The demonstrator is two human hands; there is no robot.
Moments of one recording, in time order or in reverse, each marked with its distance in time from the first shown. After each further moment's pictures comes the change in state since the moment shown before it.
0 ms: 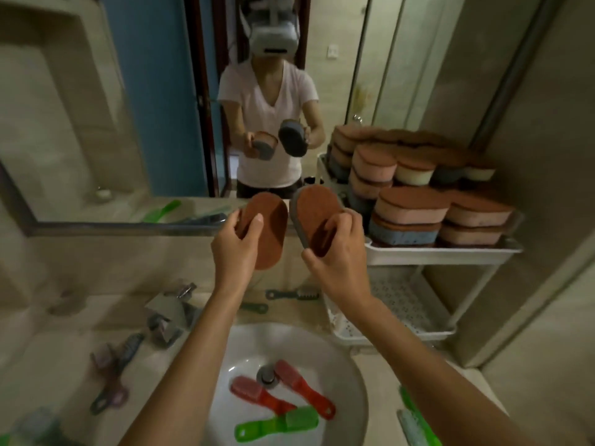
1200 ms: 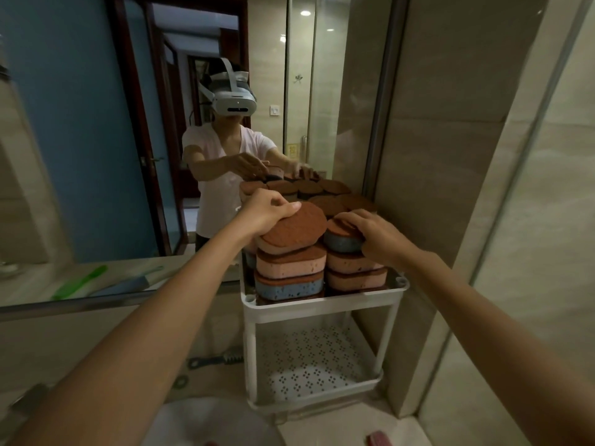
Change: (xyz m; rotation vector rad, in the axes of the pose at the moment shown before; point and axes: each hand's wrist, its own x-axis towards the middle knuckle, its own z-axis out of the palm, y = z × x) left_hand 0.030 0.147 0.190 0.373 -0.598 0.306; right_hand 0.115 0.159 -0.204 -0.490 -0.381 -0.101
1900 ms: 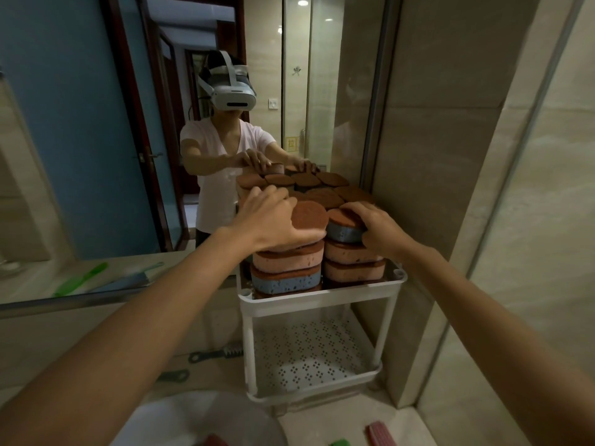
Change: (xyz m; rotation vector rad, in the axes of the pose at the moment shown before) left_hand -0.012 0.003 0.016 0.863 0.025 0.356; right_hand 0.001 0.011 0.006 0.183 0.030 0.098
